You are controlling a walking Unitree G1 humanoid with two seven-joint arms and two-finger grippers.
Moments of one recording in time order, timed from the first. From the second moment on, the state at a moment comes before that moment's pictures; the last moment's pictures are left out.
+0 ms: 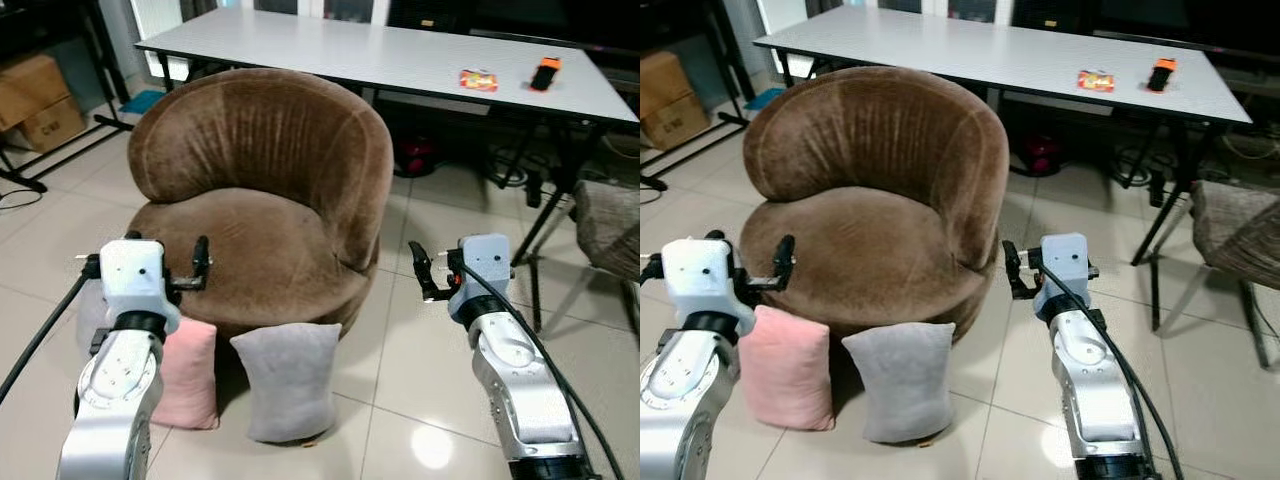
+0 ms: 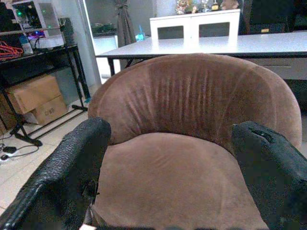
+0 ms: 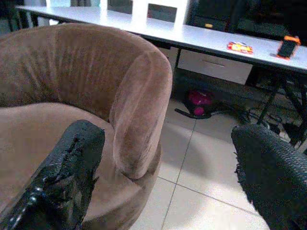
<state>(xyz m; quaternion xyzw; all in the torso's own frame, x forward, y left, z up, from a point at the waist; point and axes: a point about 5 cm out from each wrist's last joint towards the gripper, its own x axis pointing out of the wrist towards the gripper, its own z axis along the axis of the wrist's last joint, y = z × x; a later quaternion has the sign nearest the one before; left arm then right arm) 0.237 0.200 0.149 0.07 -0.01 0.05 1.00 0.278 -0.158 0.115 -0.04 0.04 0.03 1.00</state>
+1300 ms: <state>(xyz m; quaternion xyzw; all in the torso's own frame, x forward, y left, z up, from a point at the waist) 0.239 0.207 0.148 0.10 -0.02 0.04 0.99 0.278 -0.148 0.108 -0.07 0.06 0.05 0.99</state>
